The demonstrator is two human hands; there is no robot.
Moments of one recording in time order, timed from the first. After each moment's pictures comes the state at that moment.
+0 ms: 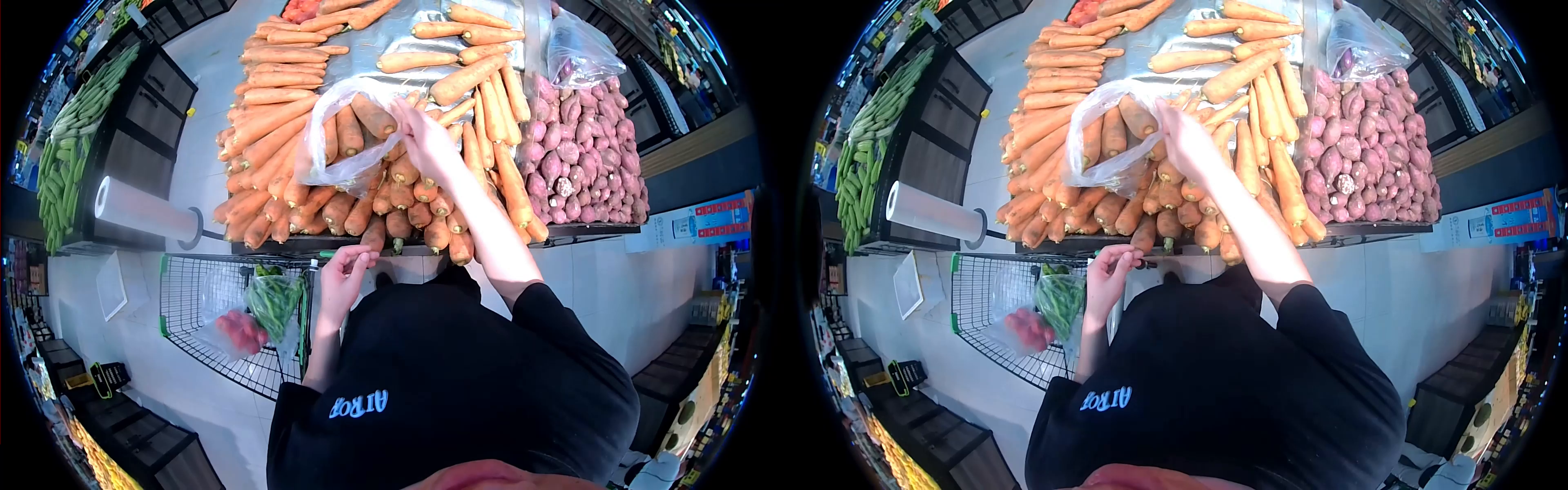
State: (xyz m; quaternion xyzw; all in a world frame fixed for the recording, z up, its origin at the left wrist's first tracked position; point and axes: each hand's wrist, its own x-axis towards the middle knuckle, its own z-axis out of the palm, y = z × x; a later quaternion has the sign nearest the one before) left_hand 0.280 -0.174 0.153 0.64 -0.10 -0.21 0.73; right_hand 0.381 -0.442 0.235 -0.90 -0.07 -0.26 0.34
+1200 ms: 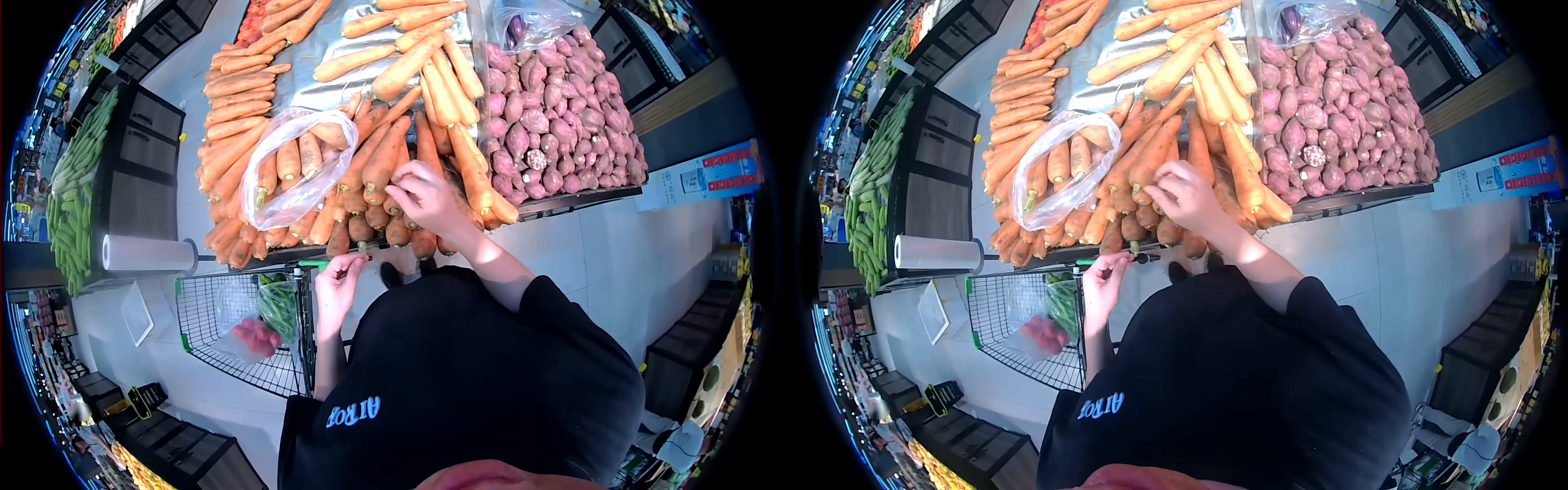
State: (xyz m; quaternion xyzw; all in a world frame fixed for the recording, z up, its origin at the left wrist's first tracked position) left_hand 0.254 -0.233 0.175 0.75 -0.13 -0.18 0.62; right_hand 0.264 -0.494 0.209 -0.84 -0.06 -0.35 0.40
